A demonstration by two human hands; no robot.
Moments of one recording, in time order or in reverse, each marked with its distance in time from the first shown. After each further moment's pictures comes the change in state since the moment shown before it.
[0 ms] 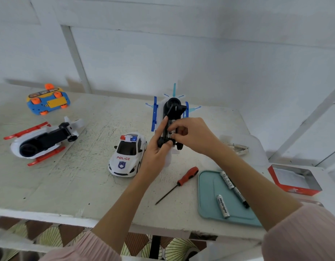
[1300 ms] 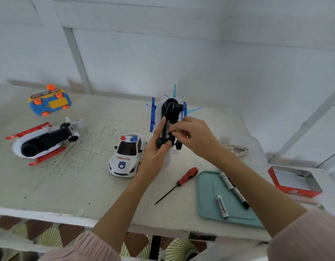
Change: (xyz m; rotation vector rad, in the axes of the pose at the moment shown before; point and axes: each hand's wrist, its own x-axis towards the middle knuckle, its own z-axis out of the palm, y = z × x) left_hand -0.001 0.000 -0.001 0.000 -0.008 0.023; right_hand -0.006 0.006 0.003 -0.088 0.127 -0.176
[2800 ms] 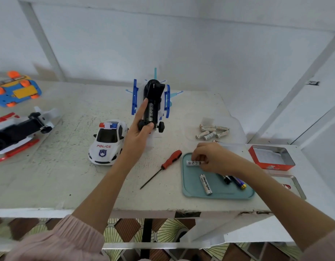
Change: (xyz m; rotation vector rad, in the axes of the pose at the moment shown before) left_hand 0.003 0.003 0.002 0.031 0.017 -0.044; right_hand -0.103 0.048 -0.026 -0.156 -0.561 0.285
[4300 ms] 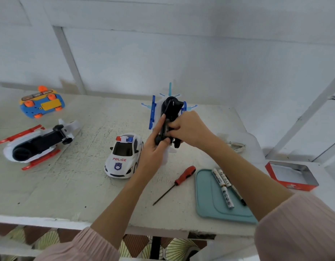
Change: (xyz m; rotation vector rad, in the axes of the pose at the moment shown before) left_hand 0.004 -0.004 0.002 -0.036 -0.012 0.020; right_hand 0.097 -0.083 -0.055 -0.001 0.303 -0.060
